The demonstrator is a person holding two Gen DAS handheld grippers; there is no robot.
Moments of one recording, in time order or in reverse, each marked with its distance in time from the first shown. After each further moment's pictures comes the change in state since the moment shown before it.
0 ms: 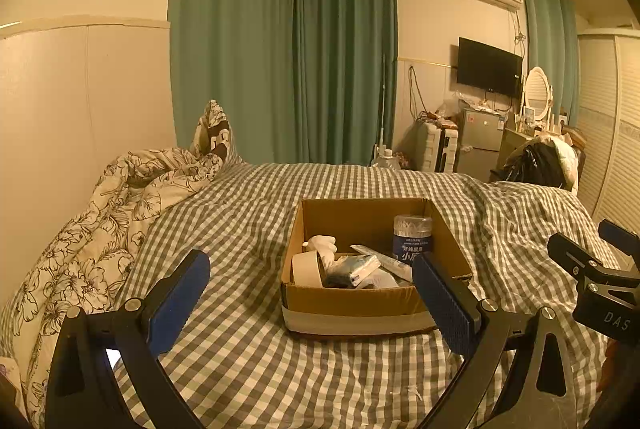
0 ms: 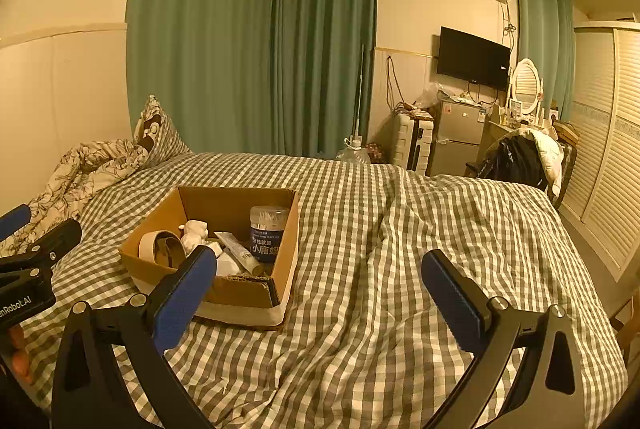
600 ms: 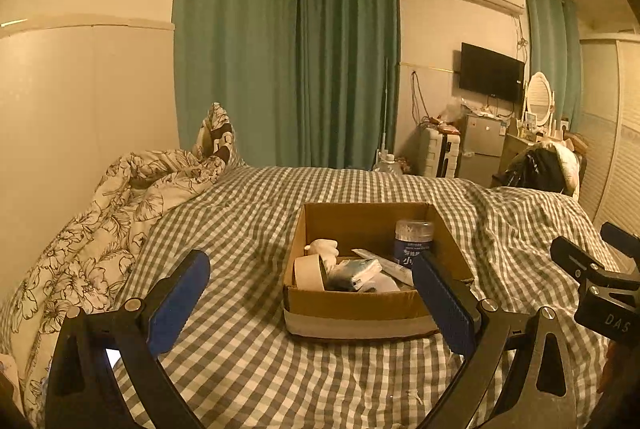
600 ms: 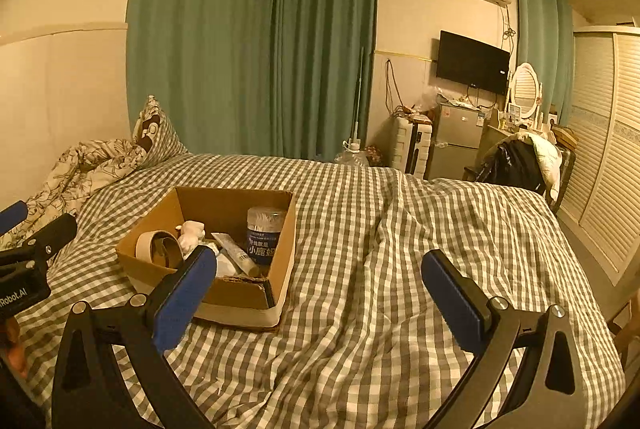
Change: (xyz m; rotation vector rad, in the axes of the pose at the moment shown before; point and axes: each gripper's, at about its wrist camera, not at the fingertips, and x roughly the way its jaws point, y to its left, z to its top) left arm -0.001 0.000 -0.001 -0.010 -0.017 0.003; right arm 0.000 -0.001 0.000 -0.012 -0.010 -0.009
